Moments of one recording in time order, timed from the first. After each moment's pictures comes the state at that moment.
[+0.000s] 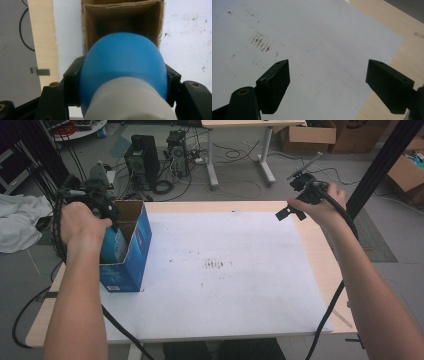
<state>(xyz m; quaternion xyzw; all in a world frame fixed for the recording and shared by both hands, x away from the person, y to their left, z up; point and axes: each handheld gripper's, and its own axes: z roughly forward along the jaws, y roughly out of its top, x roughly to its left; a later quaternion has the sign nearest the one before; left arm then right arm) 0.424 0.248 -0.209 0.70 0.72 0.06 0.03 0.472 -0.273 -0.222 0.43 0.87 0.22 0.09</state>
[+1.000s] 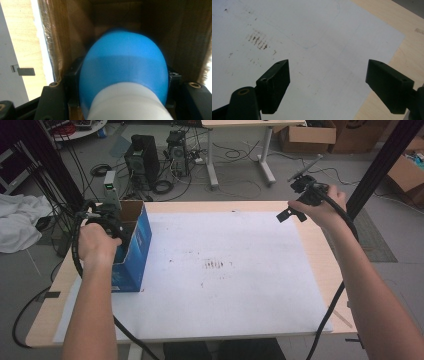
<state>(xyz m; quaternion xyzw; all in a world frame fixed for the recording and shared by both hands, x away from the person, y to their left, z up) 0.433 0.247 -0.281 0.70 0.72 0.02 -0.01 0.474 -0.276 -0.228 0.43 0.87 0.21 0.09</state>
